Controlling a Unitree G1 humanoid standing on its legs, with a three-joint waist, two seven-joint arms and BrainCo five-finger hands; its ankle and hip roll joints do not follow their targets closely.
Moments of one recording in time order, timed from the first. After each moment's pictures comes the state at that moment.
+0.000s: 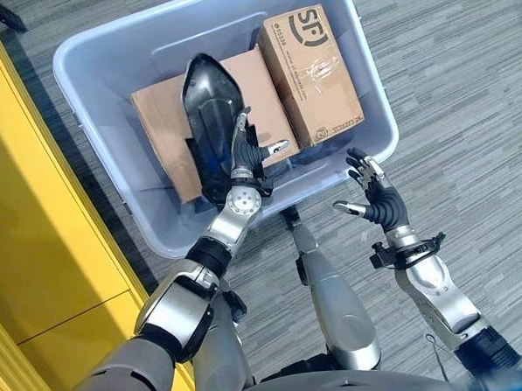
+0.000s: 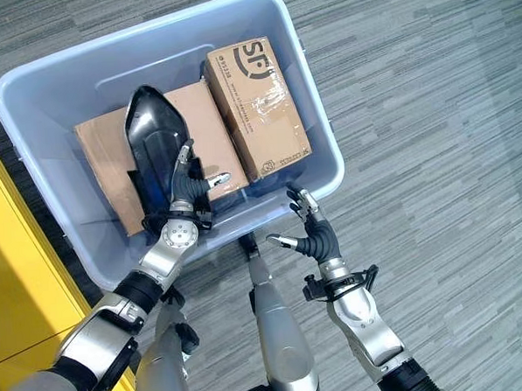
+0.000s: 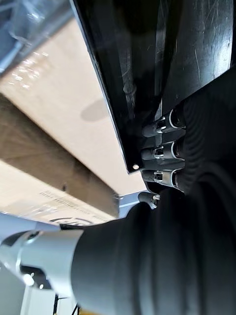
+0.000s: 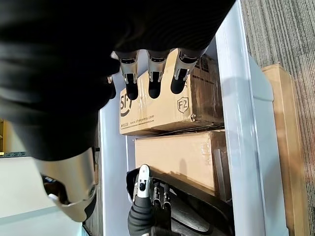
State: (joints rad) left arm -0.67 0.22 -0.48 0.63 -0.17 -0.20 0.51; right arm -0.03 -0.45 0.39 -0.08 0.33 -0.31 -0.20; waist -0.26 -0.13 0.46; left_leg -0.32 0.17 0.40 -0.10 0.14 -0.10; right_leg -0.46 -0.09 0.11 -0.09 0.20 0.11
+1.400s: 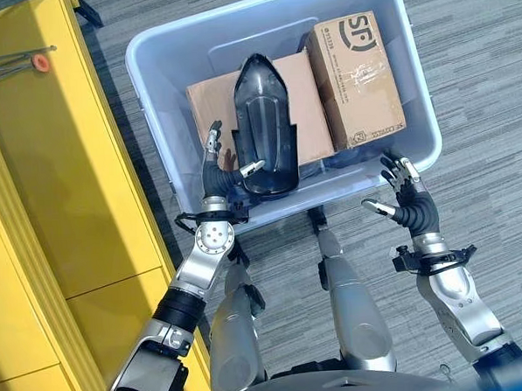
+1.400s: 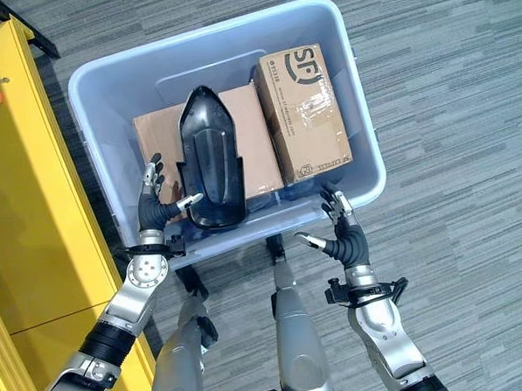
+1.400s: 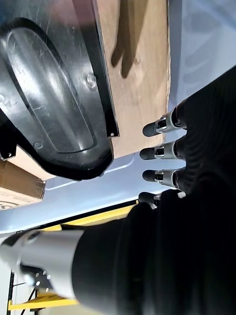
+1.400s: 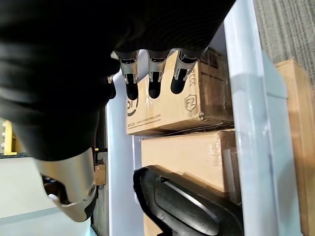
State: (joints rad) left arm -0.33 0.31 -0.29 0.26 -0.11 -0.24 0.49; right arm 0.07 -0.48 0.28 -0.10 0.33 -0.36 -0.24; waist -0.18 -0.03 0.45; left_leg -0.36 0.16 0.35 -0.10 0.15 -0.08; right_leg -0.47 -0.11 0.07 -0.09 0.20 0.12
